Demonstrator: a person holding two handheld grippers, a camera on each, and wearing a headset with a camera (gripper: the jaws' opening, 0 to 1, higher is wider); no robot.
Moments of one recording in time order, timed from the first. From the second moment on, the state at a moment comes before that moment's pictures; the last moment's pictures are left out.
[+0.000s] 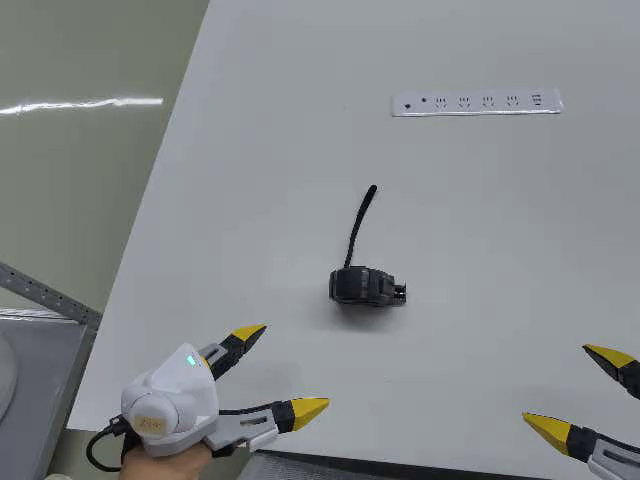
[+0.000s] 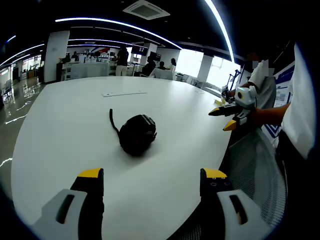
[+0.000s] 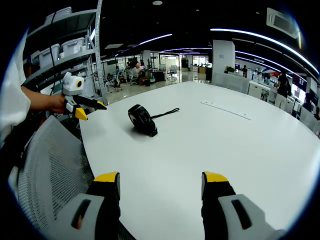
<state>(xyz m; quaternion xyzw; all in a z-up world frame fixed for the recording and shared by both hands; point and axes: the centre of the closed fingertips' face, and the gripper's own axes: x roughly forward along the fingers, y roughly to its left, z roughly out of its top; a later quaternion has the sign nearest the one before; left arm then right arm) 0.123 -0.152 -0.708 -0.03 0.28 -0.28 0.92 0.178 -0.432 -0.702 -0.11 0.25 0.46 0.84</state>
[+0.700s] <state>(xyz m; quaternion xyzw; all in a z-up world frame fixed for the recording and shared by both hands) 0.124 -0.152 -0.709 -0.03 0.28 -0.28 0.92 0.178 -0.432 -0.705 -0.11 0.25 0.46 0.84</state>
